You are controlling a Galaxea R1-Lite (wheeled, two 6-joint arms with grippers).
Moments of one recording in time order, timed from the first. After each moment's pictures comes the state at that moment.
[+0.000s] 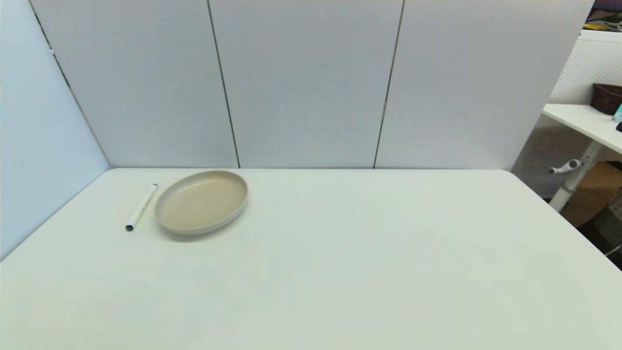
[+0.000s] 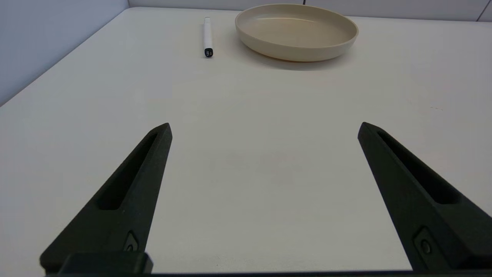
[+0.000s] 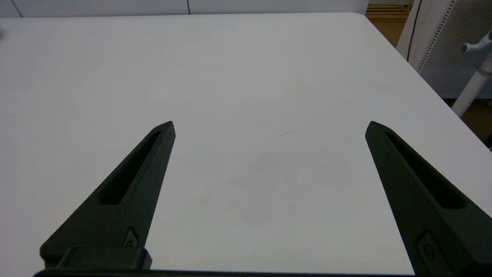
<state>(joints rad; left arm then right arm) 0.00 0.00 0.00 0.00 0.00 -0.01 0.00 0.00 0.00 0.00 0.00 0.01</state>
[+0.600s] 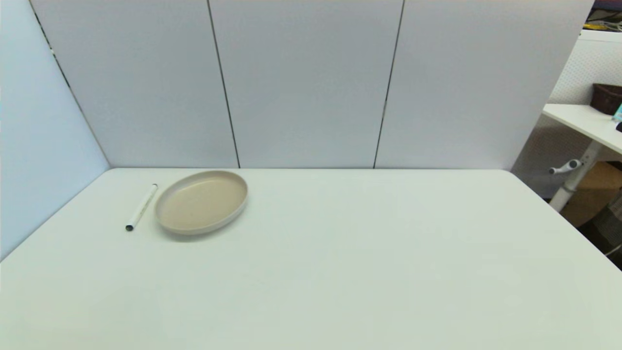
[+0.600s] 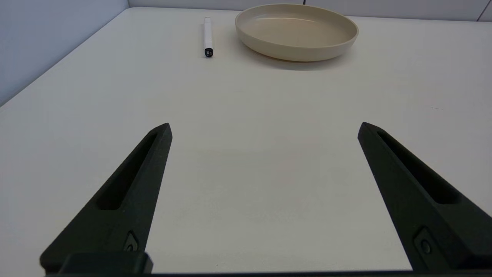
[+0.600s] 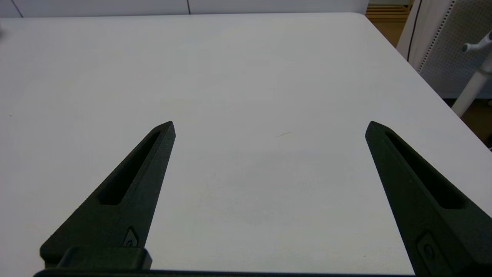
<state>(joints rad) 0.00 0.00 0.00 0.00 0.00 -0.01 0.00 0.00 0.00 0.00 0.00 0.01</state>
